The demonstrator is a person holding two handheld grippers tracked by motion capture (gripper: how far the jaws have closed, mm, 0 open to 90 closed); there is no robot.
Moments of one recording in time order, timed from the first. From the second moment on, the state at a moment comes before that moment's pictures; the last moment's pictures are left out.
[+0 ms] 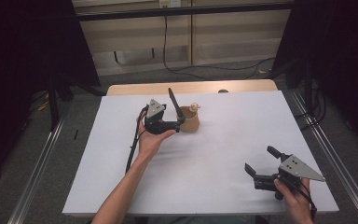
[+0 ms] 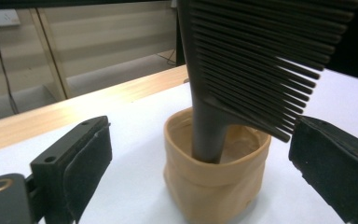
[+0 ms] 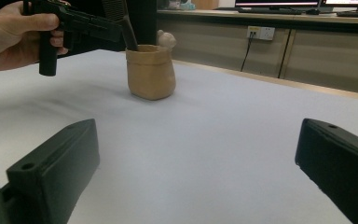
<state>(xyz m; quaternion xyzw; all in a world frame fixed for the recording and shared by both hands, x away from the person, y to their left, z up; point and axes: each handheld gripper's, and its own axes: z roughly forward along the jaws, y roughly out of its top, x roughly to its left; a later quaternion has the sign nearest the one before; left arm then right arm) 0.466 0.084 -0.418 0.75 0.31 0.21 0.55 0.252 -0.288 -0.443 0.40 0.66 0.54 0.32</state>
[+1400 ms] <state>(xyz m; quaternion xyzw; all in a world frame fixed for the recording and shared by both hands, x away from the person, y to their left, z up) 0.416 0.138 -0.411 0.70 0.29 0.25 0.61 0.251 -0.293 -0.444 0.42 0.65 0.54 0.34</state>
